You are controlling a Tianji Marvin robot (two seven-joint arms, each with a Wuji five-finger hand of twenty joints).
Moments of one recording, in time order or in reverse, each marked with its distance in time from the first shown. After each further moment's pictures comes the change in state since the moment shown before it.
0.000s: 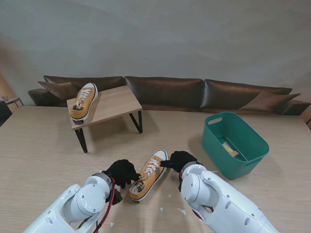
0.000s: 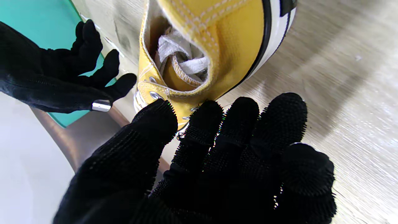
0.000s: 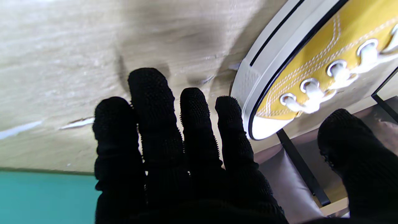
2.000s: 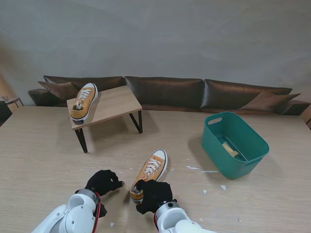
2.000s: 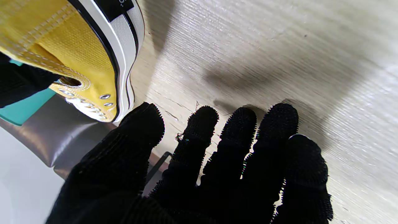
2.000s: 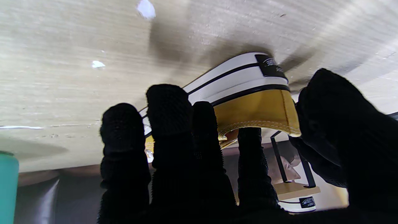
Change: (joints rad) left arm 0.199 0.002 -0.125 -0.044 0.222 -0.036 0.122; right arm -0.153 0.031 -0.263 -0.210 -0.367 0.031 -0.090; left_hand -0.067 0.069 -0.074 0.041 -0.020 -0.033 -0.276 -0.044 -0.152 0.040 -0.091 -0.061 -0.231 0.062 -0.132 0.006 -0.223 0.005 -0.183 0.040; right_hand 0.162 -0.356 0.153 -0.016 -0.270 -0.228 0.035 0.041 -0.217 -0.071 0.184 0.119 0.000 -0.149 0.239 0.085 0.000 -0.073 0.097 0.039
